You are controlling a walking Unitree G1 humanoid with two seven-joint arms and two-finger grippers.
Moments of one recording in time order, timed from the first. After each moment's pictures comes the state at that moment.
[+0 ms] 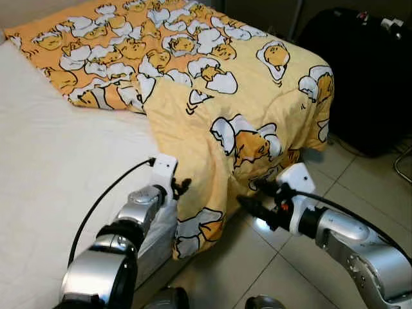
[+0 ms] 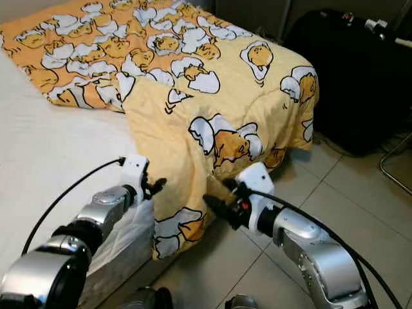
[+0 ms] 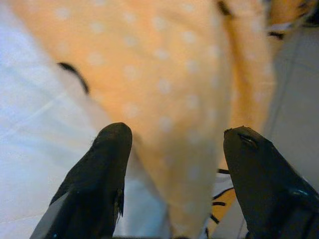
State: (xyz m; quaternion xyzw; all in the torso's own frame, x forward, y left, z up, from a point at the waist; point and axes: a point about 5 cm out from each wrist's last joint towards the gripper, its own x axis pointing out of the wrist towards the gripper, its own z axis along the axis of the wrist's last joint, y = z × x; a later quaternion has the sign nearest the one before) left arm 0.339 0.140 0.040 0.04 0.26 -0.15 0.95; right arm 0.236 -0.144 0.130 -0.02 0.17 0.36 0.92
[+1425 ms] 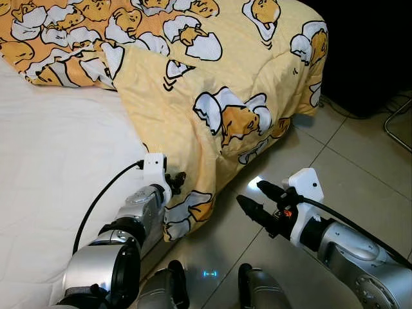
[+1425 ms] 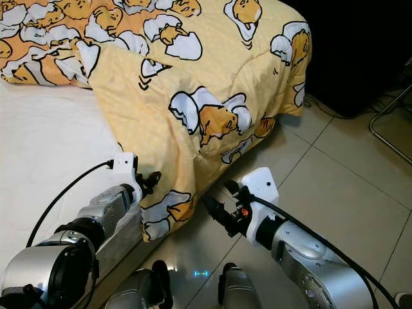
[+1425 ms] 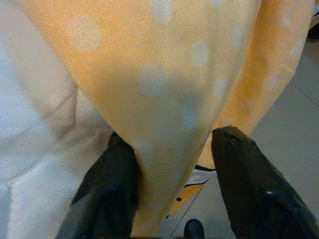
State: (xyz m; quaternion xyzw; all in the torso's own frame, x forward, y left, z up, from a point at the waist) left arm 0.339 0.141 0.039 -0.10 0.26 -0.10 0.96; right arm 0.211 -0.136 0.143 0.01 0.16 0.33 0.93
